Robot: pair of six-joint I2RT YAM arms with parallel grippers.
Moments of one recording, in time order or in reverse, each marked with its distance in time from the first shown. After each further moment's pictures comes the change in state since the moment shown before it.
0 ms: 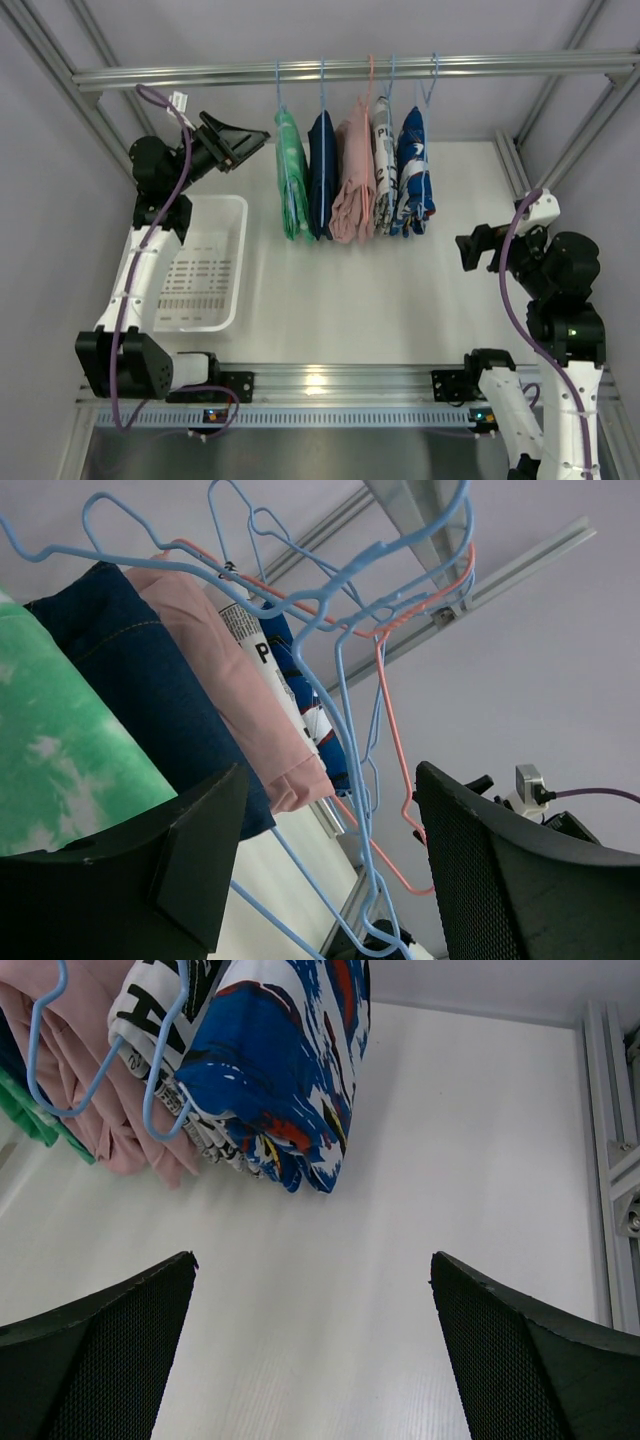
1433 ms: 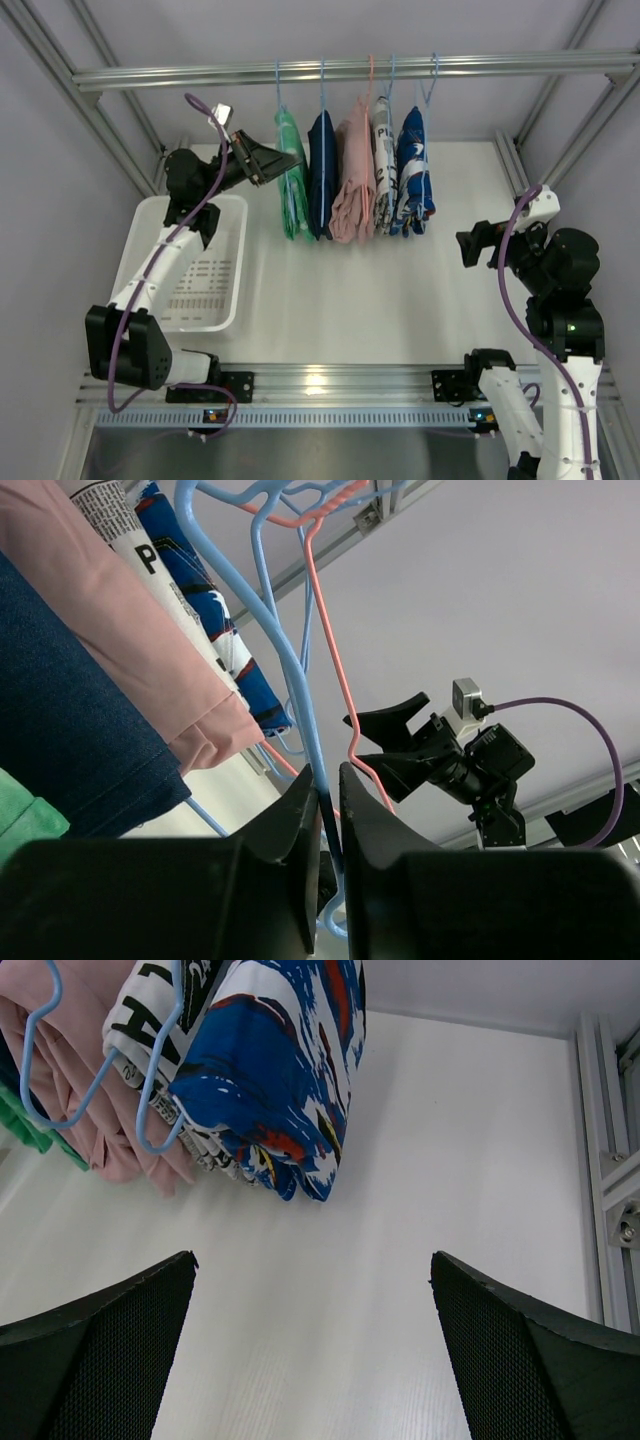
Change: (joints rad) left arm -0.154 0.086 -0.117 0.312 0.104 -0.175; right arm -0.005 0.021 -0.001 0.030 0.000 -0.008
